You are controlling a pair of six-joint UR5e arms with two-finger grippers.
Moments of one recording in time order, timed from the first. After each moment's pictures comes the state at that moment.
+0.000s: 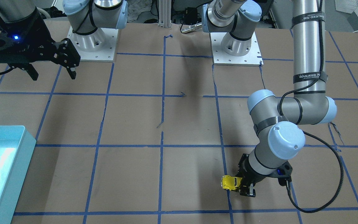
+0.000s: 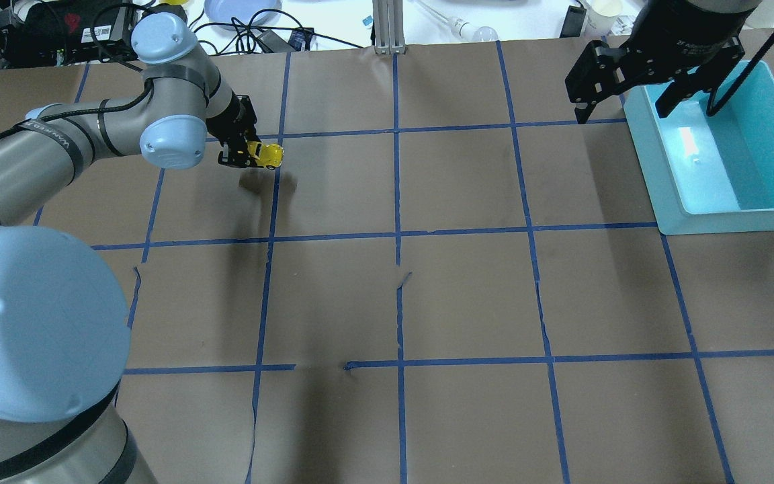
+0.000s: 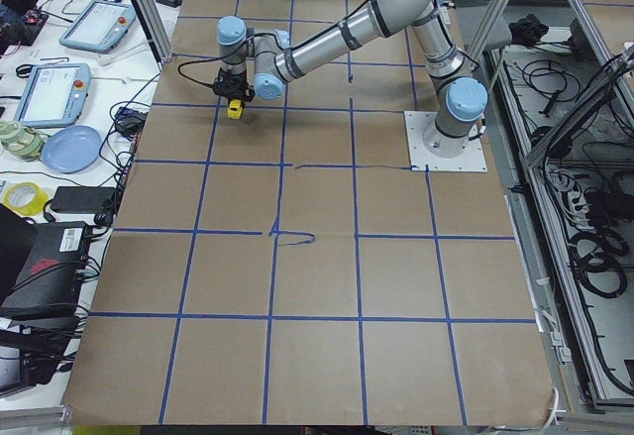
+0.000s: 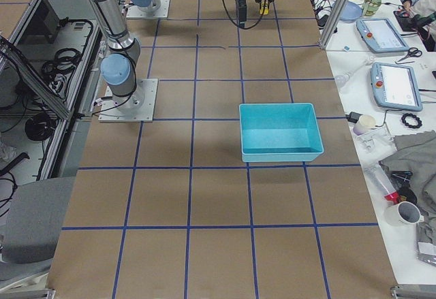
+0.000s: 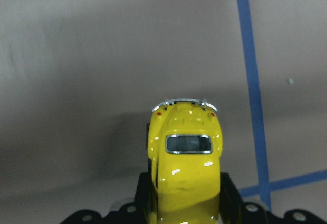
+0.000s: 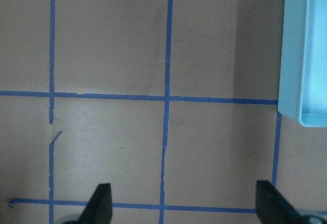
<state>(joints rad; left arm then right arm) -1.53 -2.16 -1.53 -0.90 1.47 -1.46 1.52 -1.58 1.50 -1.58 -1.54 -0.10</state>
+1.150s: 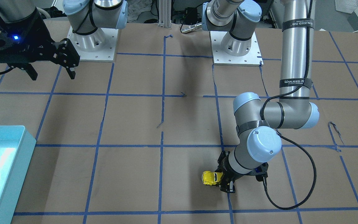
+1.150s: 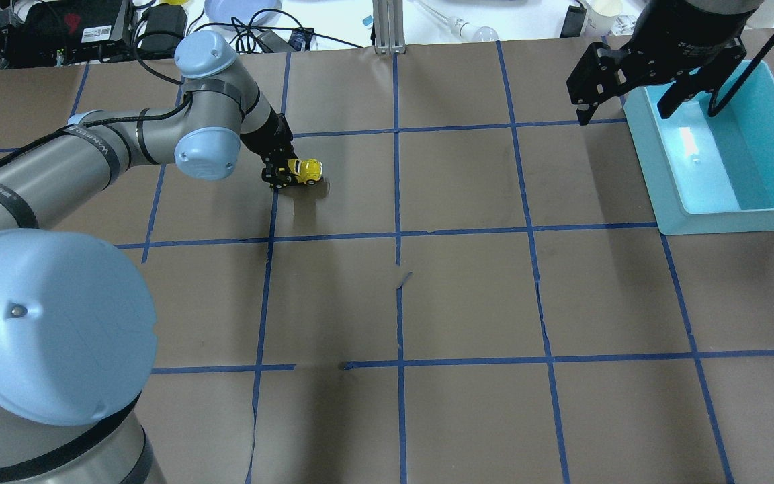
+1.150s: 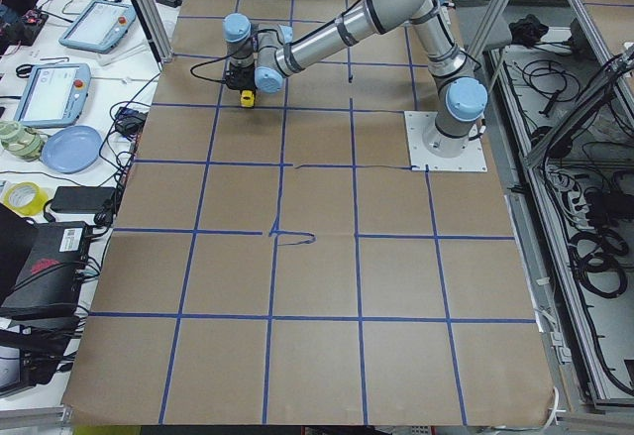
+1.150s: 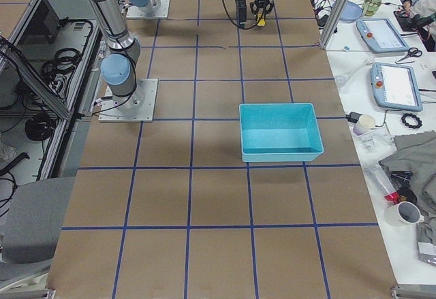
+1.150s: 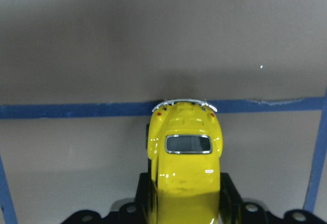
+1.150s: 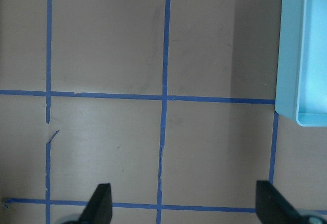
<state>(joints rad) -1.57 -2.20 -1.54 -0.92 1.43 -1.55 1.52 -1.58 1.51 -1.58 -1.55 -0.10</state>
